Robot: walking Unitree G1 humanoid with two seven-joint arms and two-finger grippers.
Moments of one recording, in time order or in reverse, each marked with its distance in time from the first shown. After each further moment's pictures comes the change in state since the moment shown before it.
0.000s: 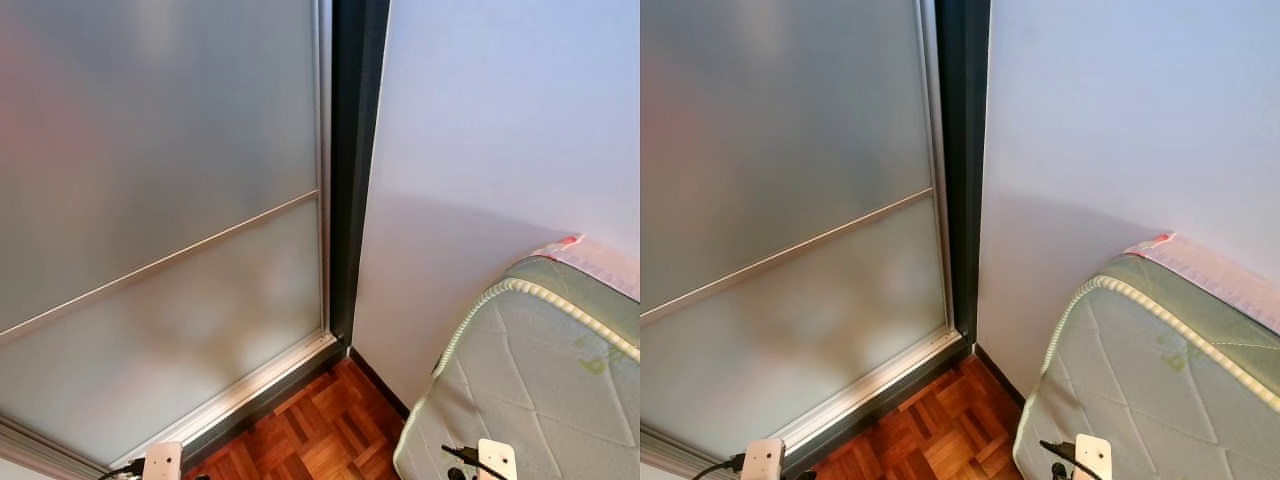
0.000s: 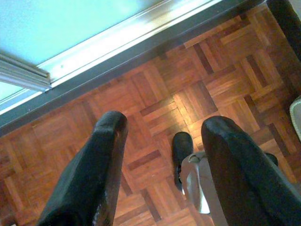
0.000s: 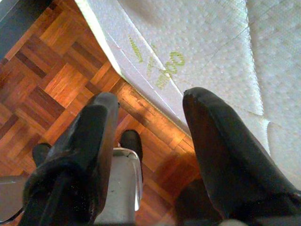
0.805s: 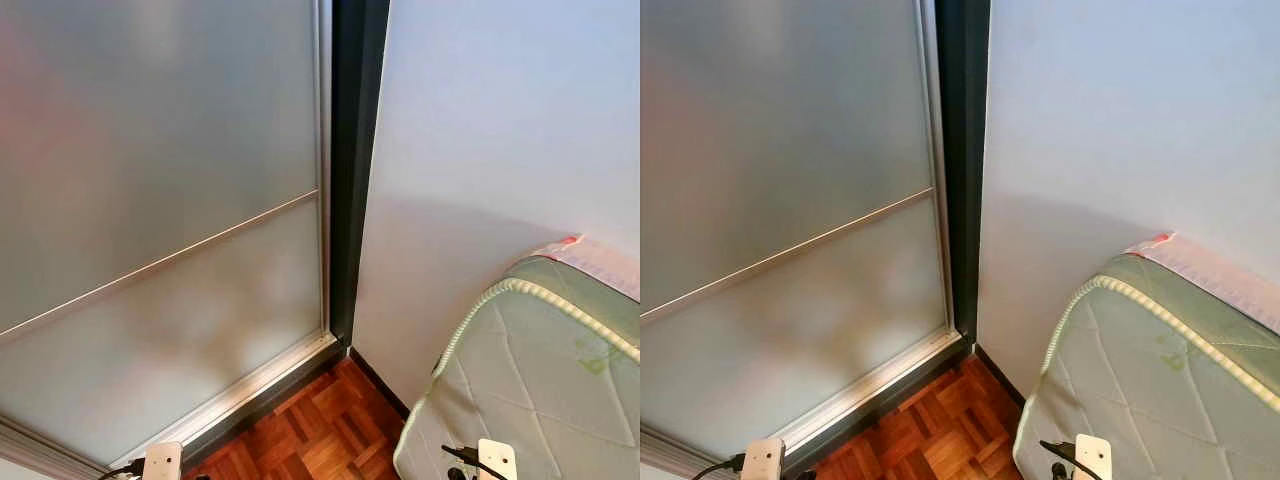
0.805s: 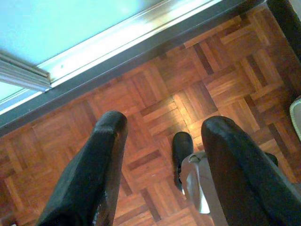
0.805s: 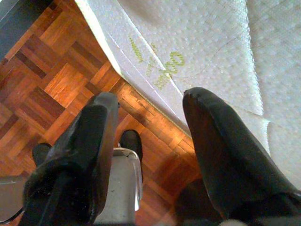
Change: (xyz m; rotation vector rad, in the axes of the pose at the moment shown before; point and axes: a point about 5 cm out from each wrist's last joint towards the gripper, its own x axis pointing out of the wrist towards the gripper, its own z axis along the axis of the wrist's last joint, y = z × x) left arm 0.000 0.000 0.000 0.000 0.000 0.000; right arm 0.000 0.000 0.000 0.000 0.000 0.000
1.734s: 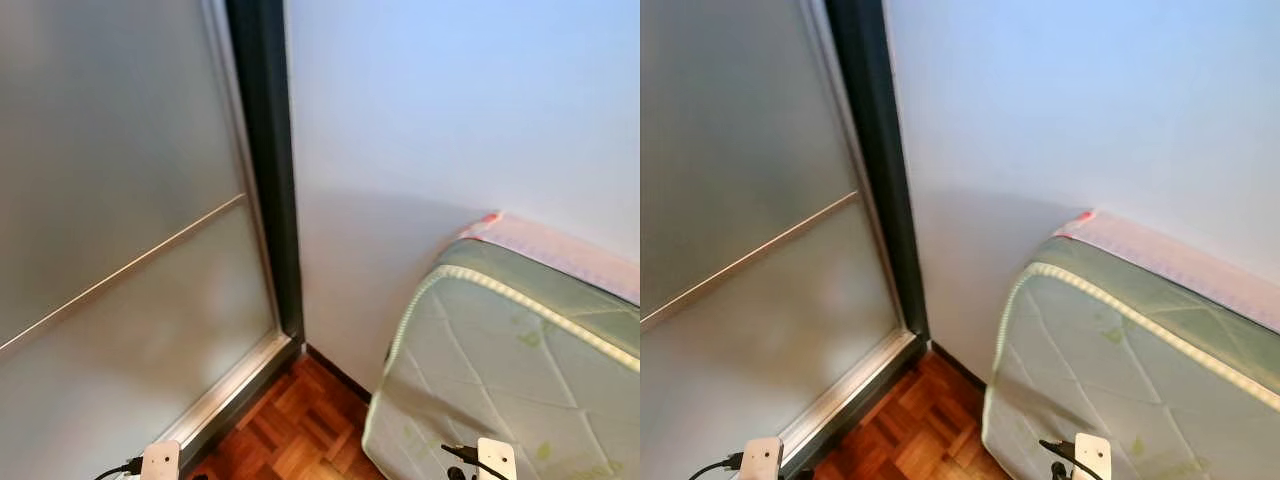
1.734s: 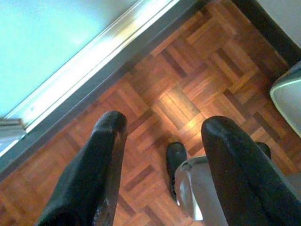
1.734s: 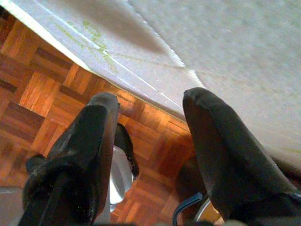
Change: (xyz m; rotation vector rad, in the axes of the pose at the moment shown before) left arm 0.000 0.002 0.002 0.003 -0.003 0.005; right arm 0.000 0.000 0.001 -0.001 -0.002 0.000
